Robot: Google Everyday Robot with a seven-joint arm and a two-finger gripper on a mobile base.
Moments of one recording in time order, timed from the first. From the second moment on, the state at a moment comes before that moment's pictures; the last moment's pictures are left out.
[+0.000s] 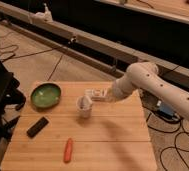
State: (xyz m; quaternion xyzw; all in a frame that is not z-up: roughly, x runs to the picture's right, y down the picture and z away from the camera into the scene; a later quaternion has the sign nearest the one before) arm 0.134 0.055 0.750 -0.19 -0.21 -0.05 0.96
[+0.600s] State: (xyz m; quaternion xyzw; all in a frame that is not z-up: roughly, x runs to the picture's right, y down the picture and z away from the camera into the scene) arm 0.211 -0.015 0.790 -0.18 -0.08 -0.01 0.98
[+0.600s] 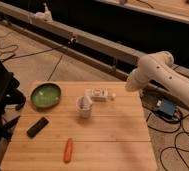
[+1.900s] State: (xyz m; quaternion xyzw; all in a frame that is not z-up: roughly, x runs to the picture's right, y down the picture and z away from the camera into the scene) arm 0.060 0.042 0.769 -0.24 -0.26 -0.10 0.93
